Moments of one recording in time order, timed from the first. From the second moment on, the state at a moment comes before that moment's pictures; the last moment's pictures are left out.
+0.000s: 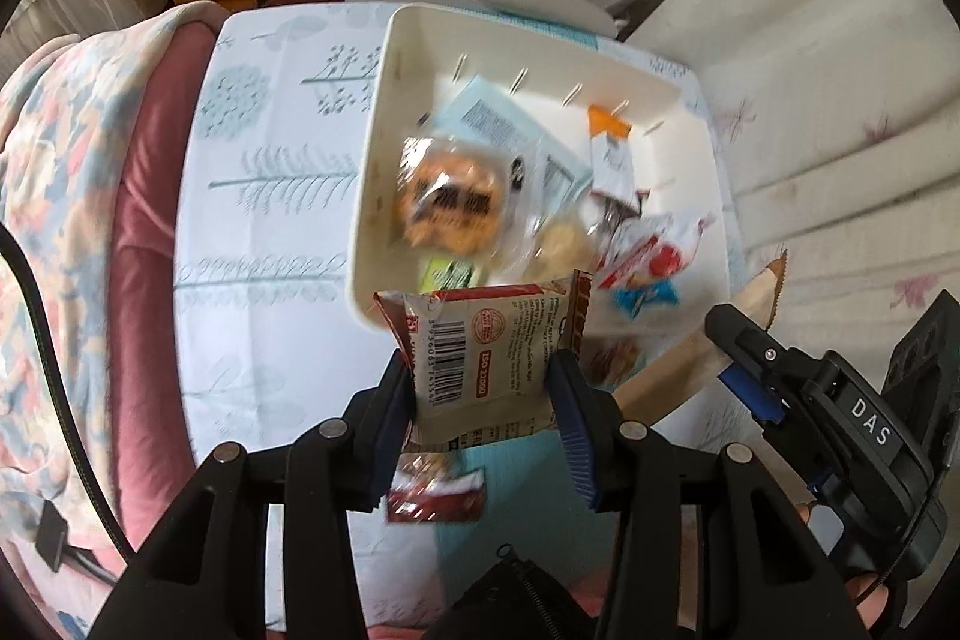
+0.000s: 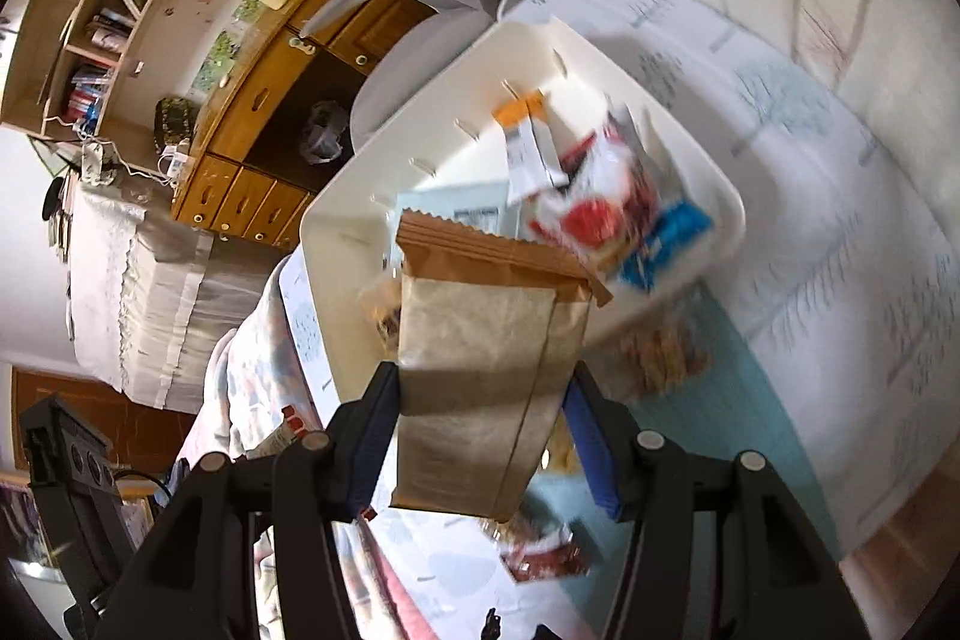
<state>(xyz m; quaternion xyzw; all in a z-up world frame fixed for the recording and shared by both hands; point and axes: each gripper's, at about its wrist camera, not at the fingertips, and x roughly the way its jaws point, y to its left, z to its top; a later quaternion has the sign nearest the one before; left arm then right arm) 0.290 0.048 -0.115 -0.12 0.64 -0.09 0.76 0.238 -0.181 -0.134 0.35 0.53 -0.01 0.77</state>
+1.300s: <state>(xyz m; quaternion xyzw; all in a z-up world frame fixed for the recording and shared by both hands) 0.223 0.043 -0.115 -0.13 0.56 -0.03 0.82 0.220 -0.223 -0.136 0.37 0.50 0.04 0.78</state>
